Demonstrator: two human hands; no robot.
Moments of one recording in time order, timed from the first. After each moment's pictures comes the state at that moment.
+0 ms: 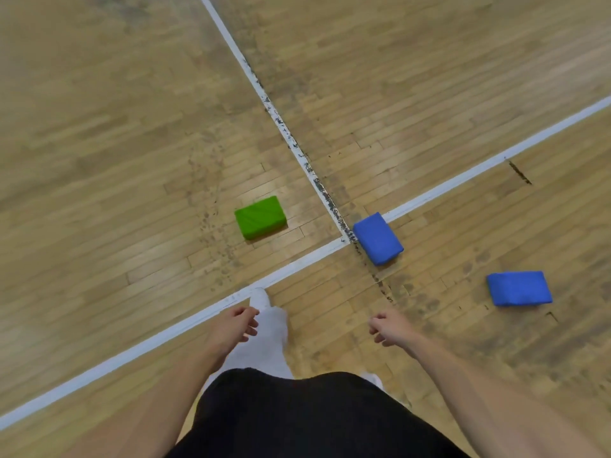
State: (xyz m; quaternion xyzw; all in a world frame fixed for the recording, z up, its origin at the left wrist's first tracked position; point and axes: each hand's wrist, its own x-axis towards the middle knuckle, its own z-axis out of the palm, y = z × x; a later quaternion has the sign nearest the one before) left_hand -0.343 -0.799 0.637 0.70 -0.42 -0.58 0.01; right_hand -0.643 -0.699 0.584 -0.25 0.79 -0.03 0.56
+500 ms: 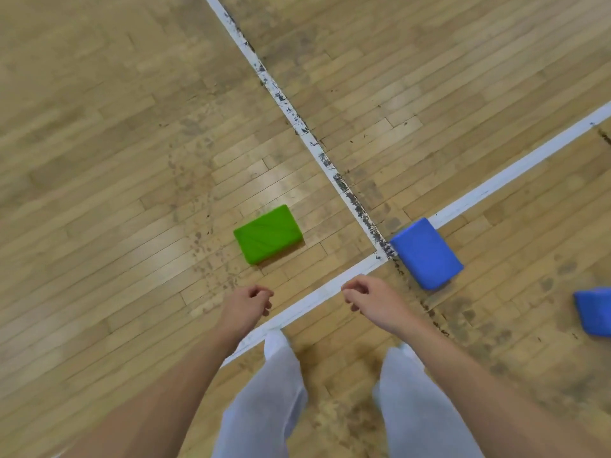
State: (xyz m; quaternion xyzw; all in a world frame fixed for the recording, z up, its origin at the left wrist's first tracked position) left_hand -0.390 -1.064 0.433 0.68 -0.49 -0.54 -0.05; right_hand -0.616 -0.984 0.431 -0.33 0.74 -0.11 0.57
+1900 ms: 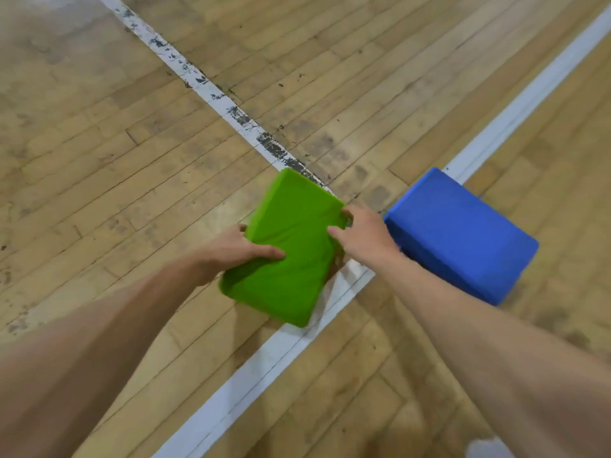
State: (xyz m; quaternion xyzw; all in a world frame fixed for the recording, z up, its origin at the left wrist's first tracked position) left_hand -0.568 -1.163 -0.039 0.55 -0.60 -0.56 -0.14; right_hand -0.761 -1.043 -0.055 -0.36 0.86 -0.22 0.30
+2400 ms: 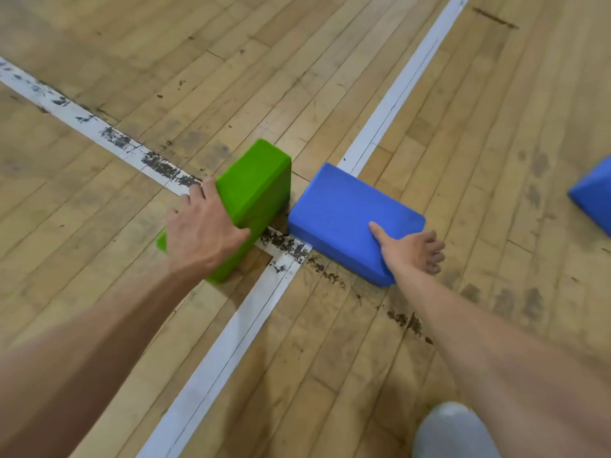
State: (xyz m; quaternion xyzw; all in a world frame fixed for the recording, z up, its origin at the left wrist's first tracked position) left_hand -0.702 -1.121 -0.017 0.42 -0.90 -0.11 -0.02; right_hand -0.881 -0.902 -0.061 0.16 0.95 -0.22 0.16
